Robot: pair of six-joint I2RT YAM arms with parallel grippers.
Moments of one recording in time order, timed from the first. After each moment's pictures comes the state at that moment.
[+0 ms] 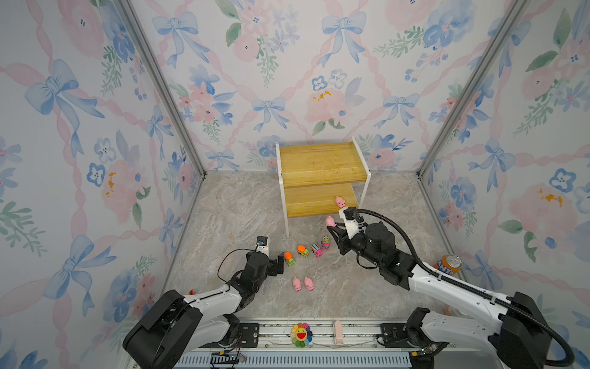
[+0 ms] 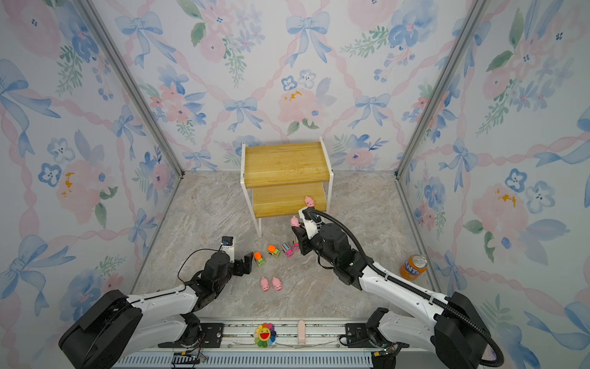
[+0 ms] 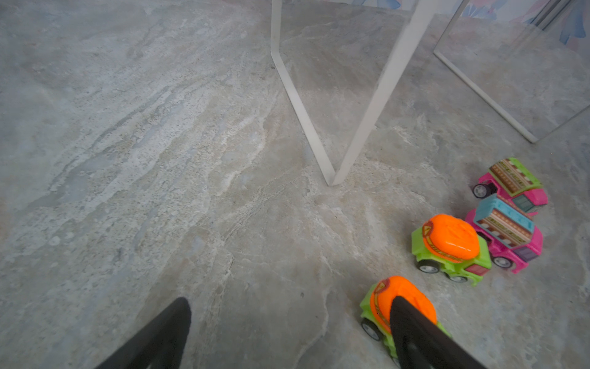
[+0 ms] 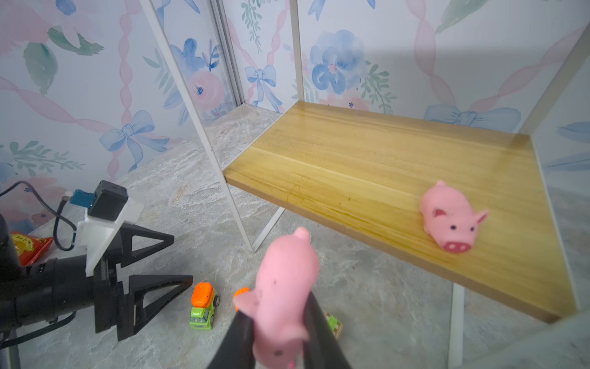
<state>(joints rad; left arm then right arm) -0.59 1.15 0.14 0.47 -0.29 -0.32 0.76 1.16 0.70 0.19 0.04 0.12</state>
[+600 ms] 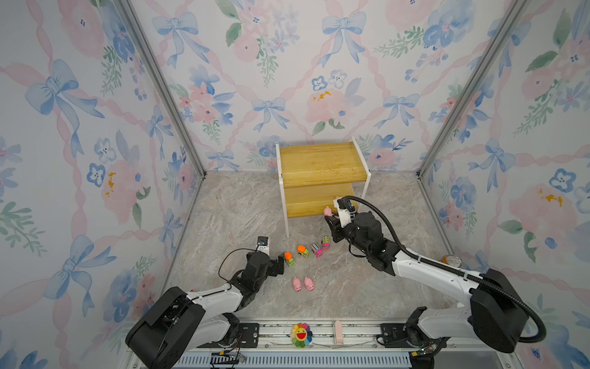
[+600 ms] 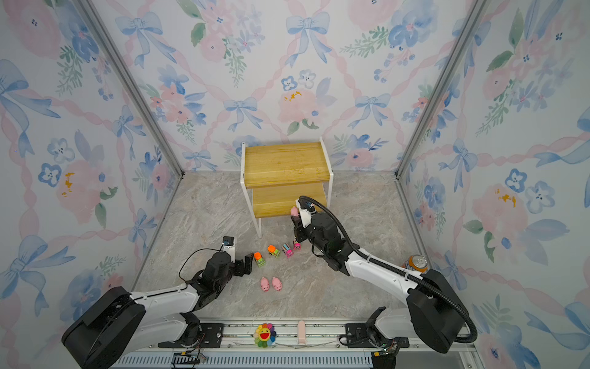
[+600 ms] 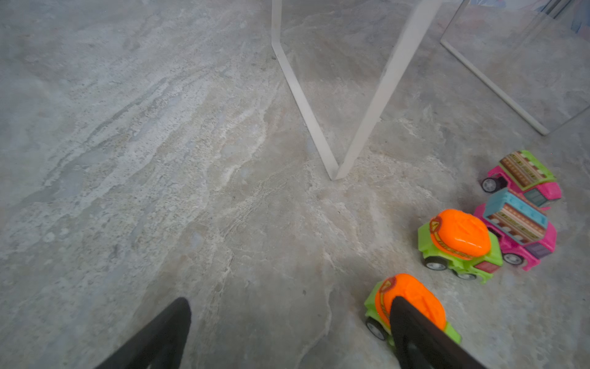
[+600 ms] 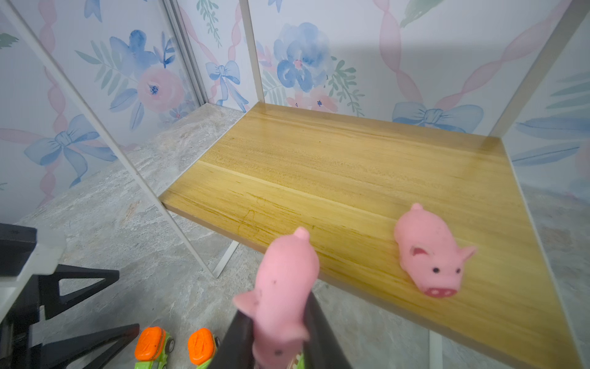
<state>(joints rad) -0.59 1.18 0.15 0.47 -0.29 -0.32 0.73 1.34 0.77 0.27 0.13 0.13</state>
